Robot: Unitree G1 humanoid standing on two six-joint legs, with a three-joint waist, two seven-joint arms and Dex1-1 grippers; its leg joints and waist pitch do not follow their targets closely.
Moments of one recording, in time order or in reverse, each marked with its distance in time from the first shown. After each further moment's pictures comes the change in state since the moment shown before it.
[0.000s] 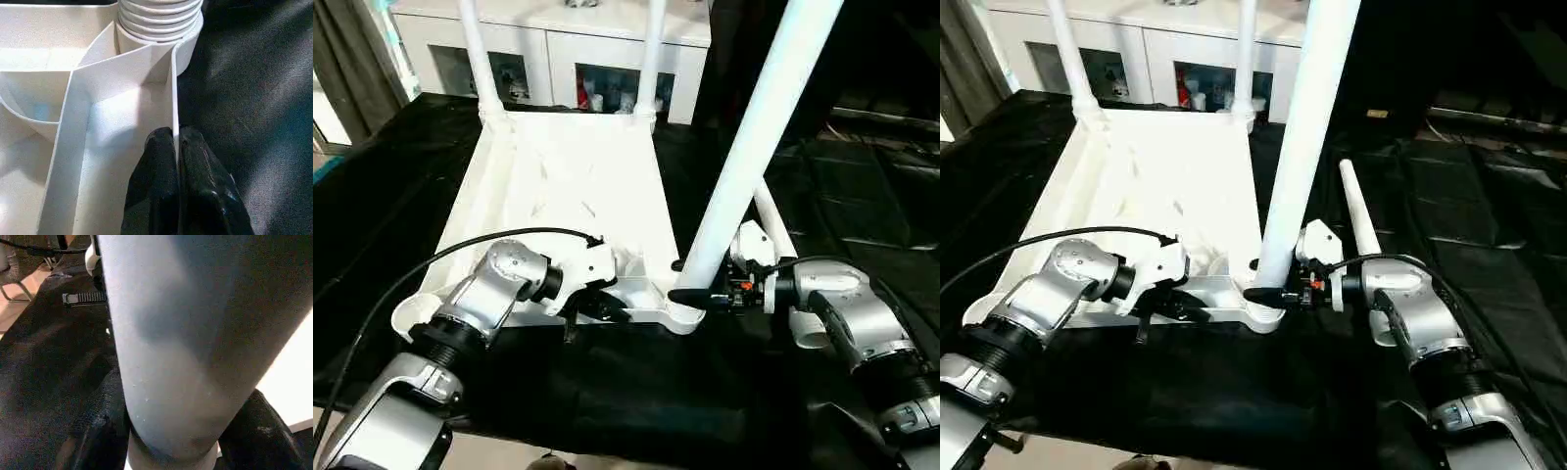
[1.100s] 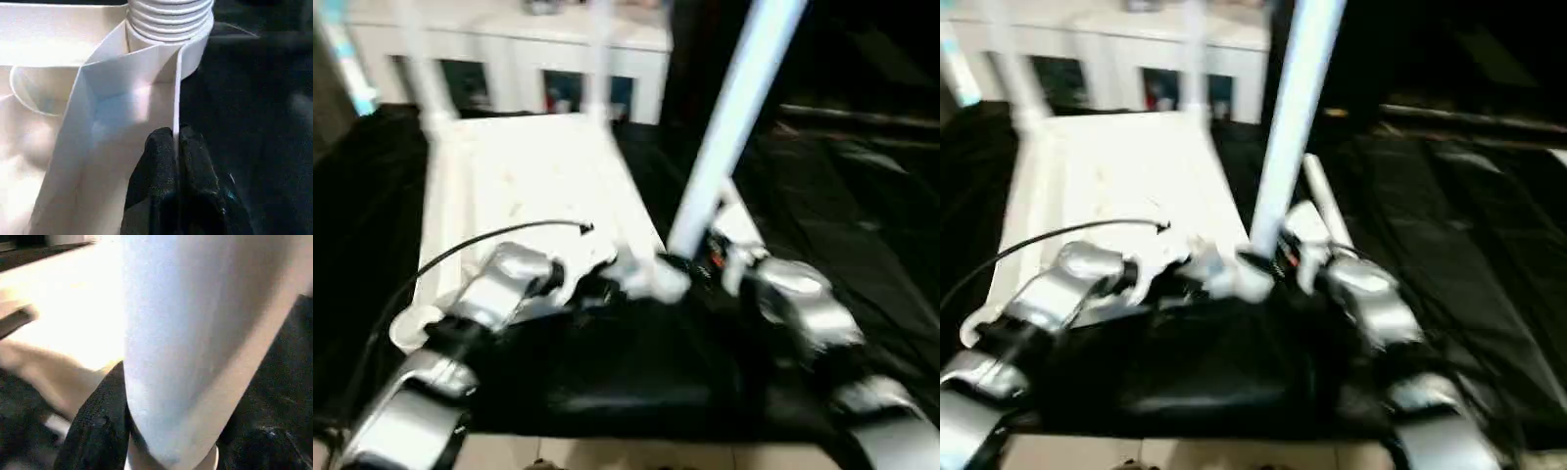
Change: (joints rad) left arm -0.057 -0.165 0.099 0.088 0.054 0.257 0.435; right arm -0.178 0.284 -0.110 0.382 -0.067 -0.043 -0.677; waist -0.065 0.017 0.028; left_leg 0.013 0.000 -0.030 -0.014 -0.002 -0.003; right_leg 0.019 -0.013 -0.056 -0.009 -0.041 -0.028
